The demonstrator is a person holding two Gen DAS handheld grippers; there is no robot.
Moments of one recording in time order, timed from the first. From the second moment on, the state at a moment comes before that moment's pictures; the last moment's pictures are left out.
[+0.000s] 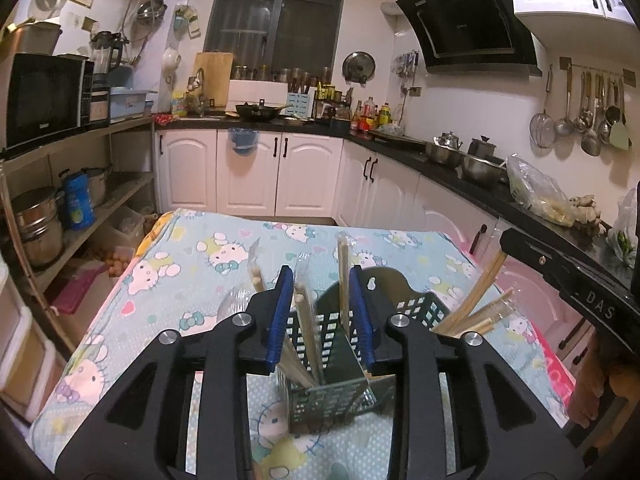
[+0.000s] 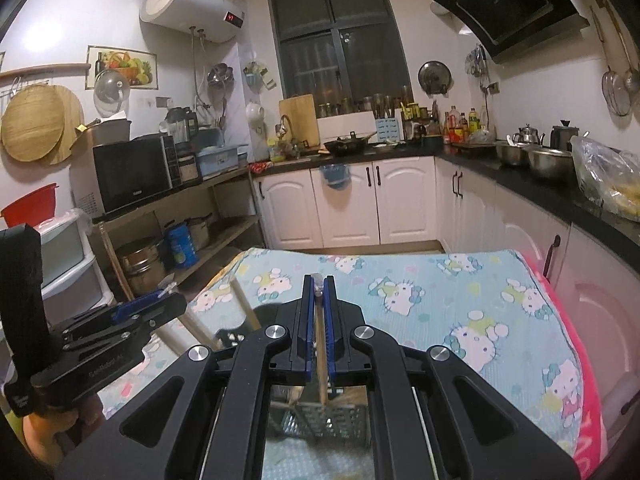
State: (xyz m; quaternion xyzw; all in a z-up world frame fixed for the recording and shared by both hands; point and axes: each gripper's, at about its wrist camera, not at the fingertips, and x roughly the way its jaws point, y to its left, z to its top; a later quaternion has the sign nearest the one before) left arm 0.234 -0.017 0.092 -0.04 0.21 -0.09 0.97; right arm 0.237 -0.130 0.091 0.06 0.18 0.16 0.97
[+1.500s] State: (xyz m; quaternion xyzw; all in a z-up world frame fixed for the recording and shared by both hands) left arm 0.131 0.005 0.057 -0.06 0.26 -0.08 0.96; right arm 0.109 -0.129 0.056 0.03 0.20 0.16 0.97
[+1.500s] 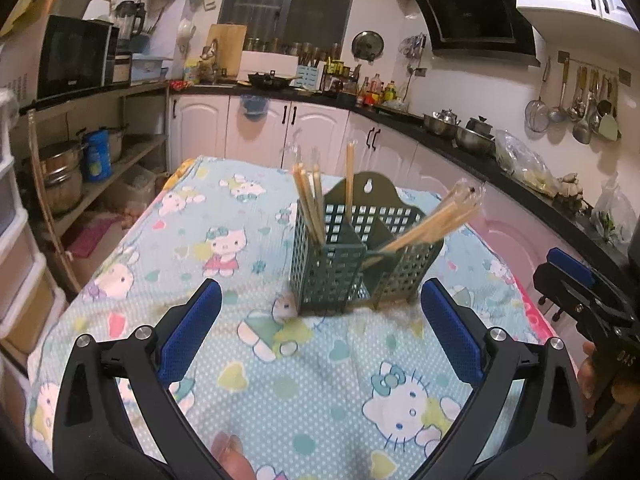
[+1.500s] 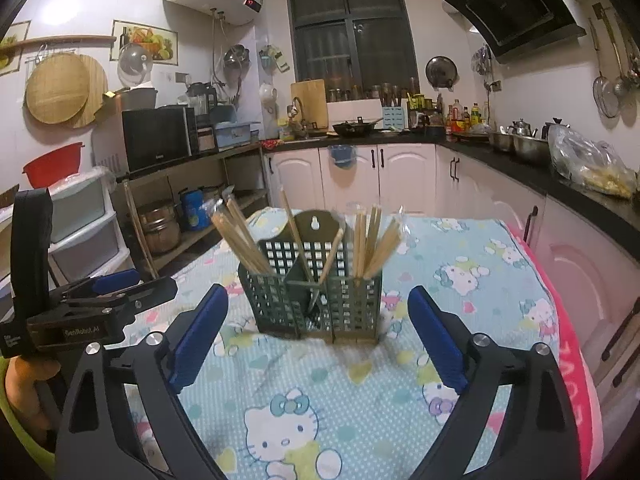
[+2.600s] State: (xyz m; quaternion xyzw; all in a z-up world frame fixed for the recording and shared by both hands) left arm 0.107 -0.003 -0.011 -0.06 0.23 -0.06 0.97; right arm 0.089 -0.144 -0.029 0.04 0.21 0.10 0.97
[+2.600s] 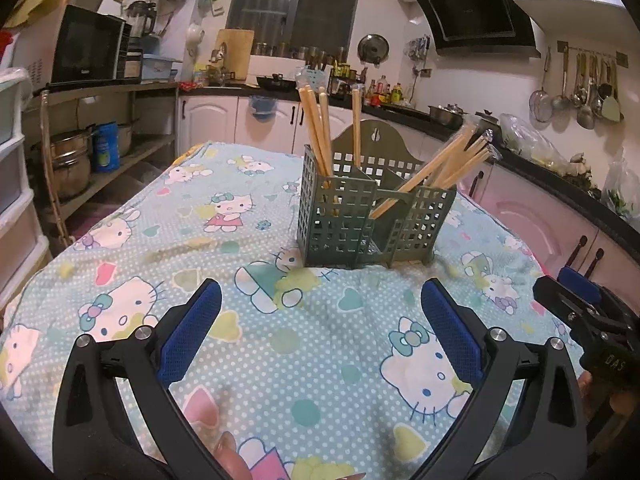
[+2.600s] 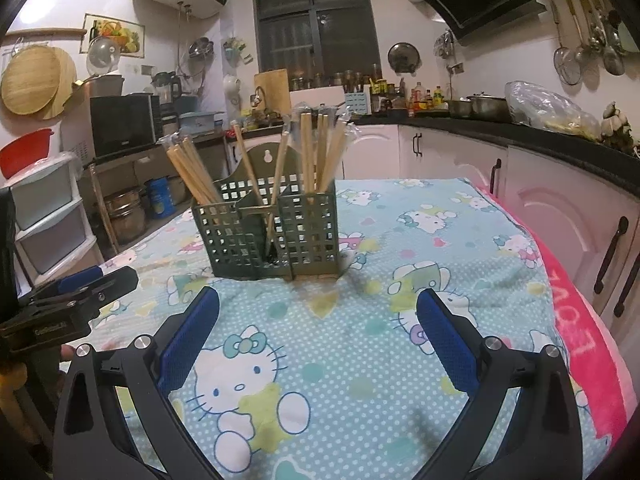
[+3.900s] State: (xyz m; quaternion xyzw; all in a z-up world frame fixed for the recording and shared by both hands) left arm 0.107 -0.001 -0.019 -0.05 0.22 -0.05 0.97; right arm 0.088 -0.139 -0.041 0.02 0.19 0.09 0.98
